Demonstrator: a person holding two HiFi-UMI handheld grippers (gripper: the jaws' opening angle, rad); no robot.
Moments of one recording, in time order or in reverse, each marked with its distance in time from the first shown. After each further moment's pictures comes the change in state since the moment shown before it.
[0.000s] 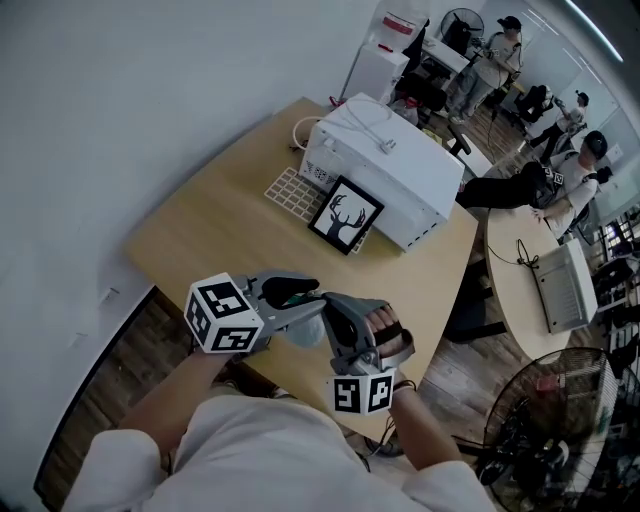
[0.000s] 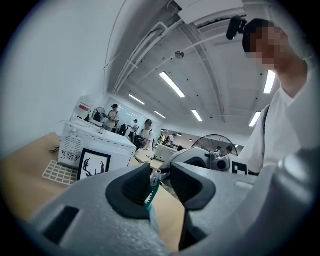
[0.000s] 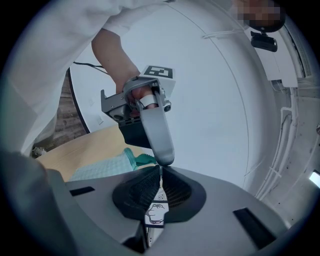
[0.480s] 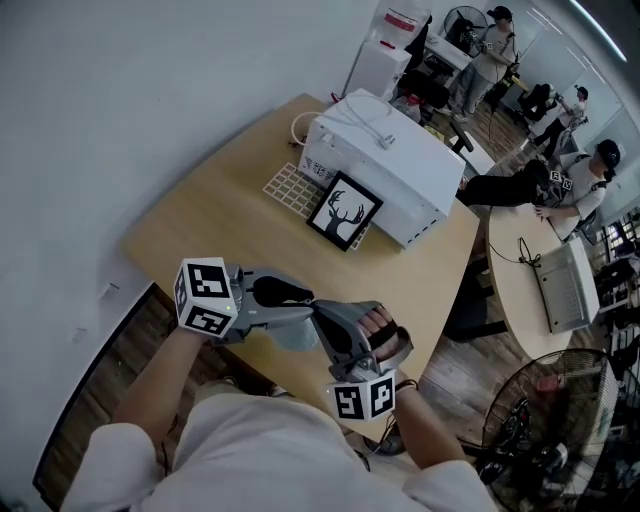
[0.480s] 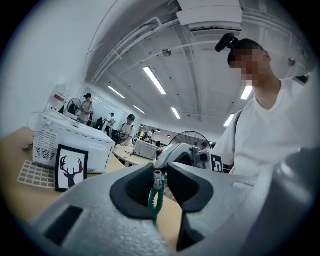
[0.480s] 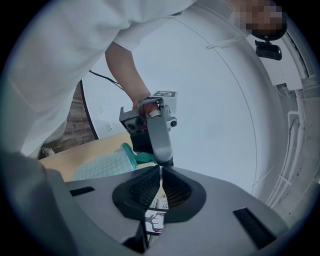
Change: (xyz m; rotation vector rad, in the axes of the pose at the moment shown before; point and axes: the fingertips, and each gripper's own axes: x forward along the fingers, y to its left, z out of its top) left arm -0.006 -0.022 -0.008 0.027 0.041 -0.283; right arm -0.015 0.011 0.013 -0.042 -0.112 0.075
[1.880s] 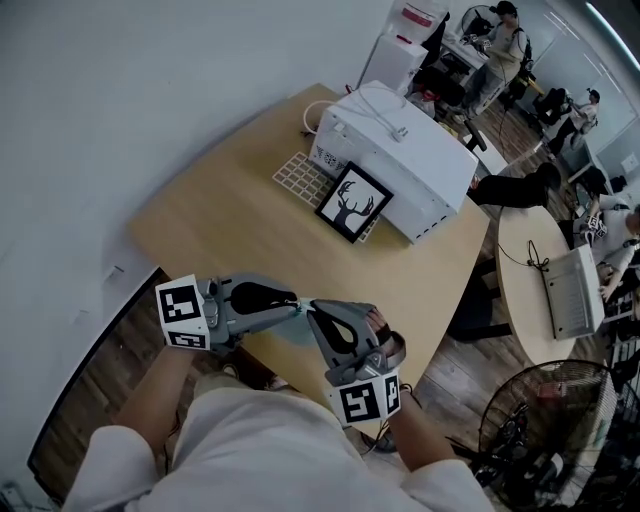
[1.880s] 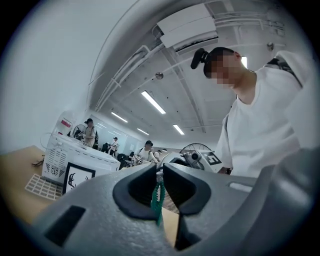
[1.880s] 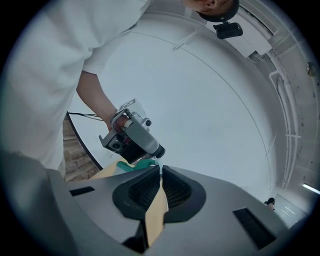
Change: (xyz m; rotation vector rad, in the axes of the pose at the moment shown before) left arm -0.033 -0.024 -0.002 0.124 -0.257 0.105; right arm -0.011 0.001 0.015 0.356 -0.107 0.053
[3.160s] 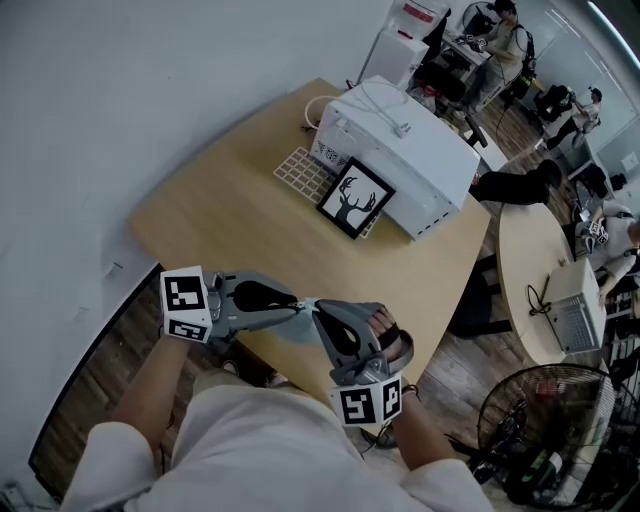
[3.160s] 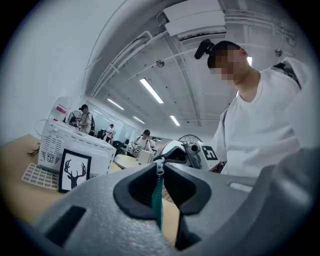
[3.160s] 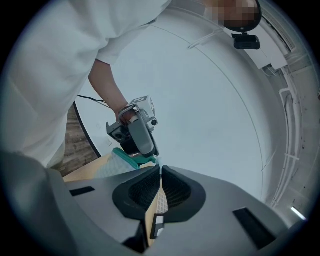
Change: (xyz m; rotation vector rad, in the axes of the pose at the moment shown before) left arm -0.002 0.001 -0.020 -0.060 0.138 -0.068; right arm -0.003 0.003 -0.003 -0.166 0.048 -0.015
